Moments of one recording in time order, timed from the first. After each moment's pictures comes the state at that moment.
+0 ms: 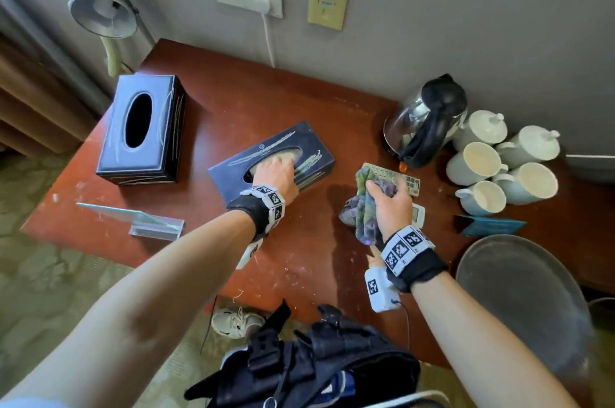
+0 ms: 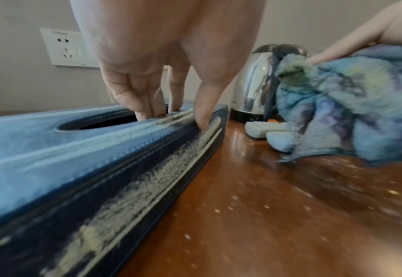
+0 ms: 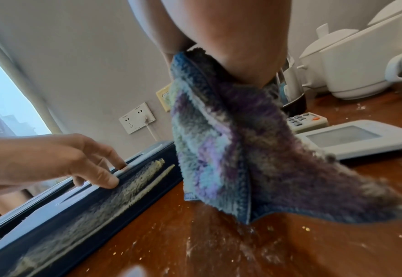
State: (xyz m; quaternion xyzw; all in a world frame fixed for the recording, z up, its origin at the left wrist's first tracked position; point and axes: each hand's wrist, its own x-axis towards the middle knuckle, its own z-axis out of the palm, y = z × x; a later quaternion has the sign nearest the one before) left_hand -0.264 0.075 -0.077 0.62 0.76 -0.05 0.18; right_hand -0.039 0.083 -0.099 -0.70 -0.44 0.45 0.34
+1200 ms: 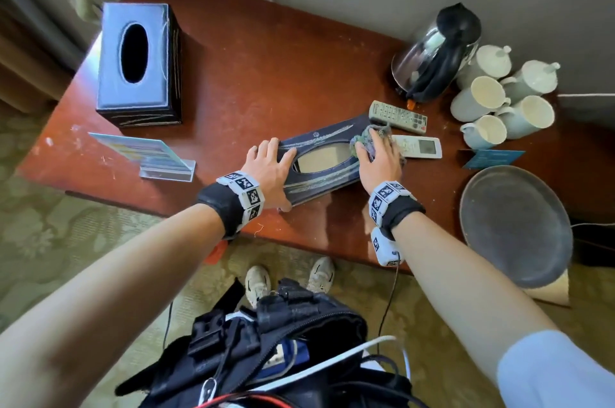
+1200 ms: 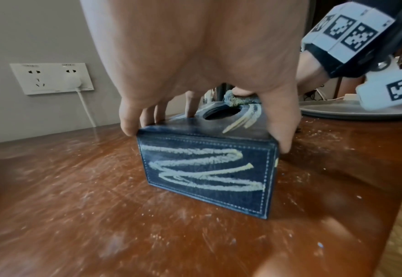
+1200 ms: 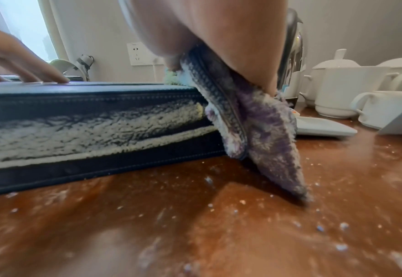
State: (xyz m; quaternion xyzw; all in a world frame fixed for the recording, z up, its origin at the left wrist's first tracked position) left_hand -0.296 -0.052 -0.093 0.72 0.64 -0.16 0.18; right_hand -0.072 0.015 -0.115 -0.72 -0.63 0.25 0.12
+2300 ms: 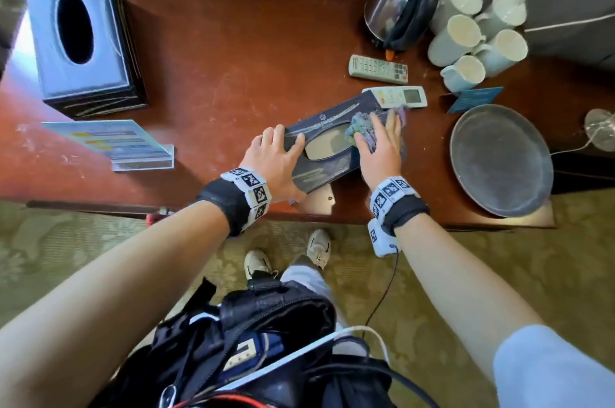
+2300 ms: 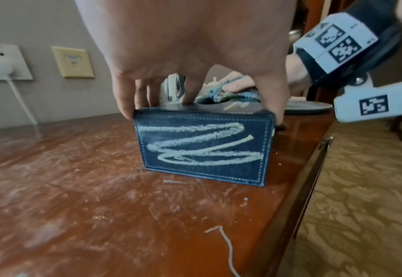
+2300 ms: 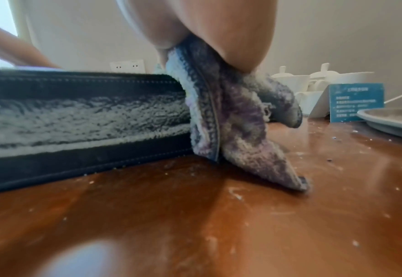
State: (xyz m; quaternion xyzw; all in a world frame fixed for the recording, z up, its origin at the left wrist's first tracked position) left_hand -0.277 -0.084 -0.100 0.79 0.58 -0.15 0.13; right_hand -0.057 -0.051 -0.138 -0.72 -0.62 0.21 0.22
